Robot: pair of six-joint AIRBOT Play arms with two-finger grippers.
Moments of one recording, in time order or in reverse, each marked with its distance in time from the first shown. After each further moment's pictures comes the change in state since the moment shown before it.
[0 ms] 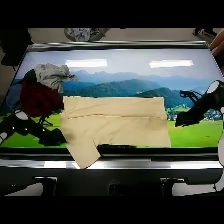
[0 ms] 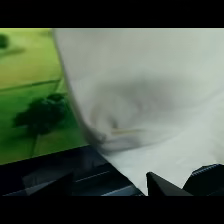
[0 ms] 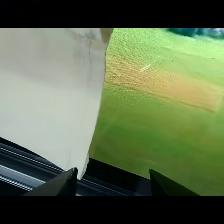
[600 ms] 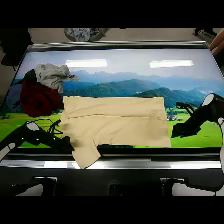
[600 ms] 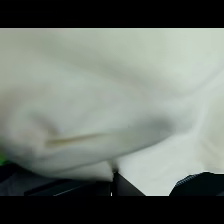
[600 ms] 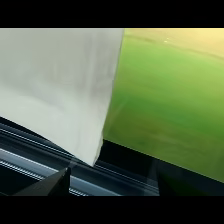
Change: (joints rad) left arm -0.127 0.037 -0.177 -0.103 0.167 -0.024; right arm -0.003 0.113 -0.270 0.004 -0.078 -0.008
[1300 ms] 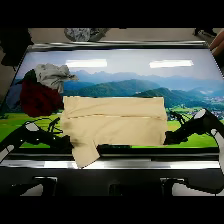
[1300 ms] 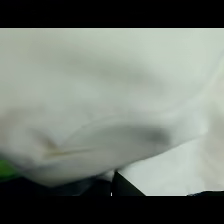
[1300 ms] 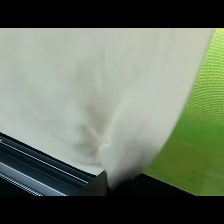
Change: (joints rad) left arm -0.011 0.051 -0.003 0.019 0.072 0.028; right arm -0.002 0.022 -0.243 0.177 -0.185 0.009
